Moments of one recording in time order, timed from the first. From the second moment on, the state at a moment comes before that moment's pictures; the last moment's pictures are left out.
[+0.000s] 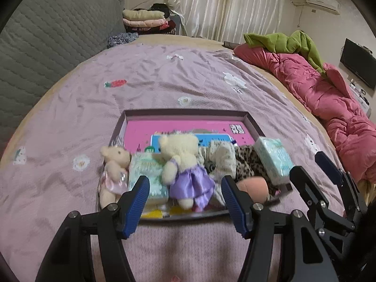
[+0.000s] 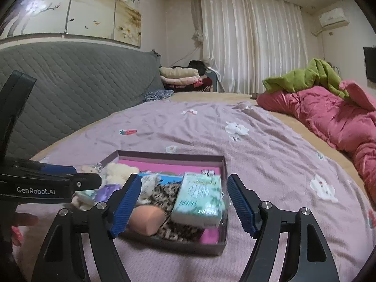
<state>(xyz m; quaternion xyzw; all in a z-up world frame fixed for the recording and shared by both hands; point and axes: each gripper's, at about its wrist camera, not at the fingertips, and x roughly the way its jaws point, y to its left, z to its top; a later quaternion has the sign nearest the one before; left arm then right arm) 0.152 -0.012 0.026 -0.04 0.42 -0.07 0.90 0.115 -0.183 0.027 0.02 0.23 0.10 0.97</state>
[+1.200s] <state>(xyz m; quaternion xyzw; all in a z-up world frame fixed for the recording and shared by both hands) 0.054 0.003 -0.016 -0.04 0.46 -0.05 0.88 0.025 -0.149 0.004 -0.02 0.35 0.07 0.94</state>
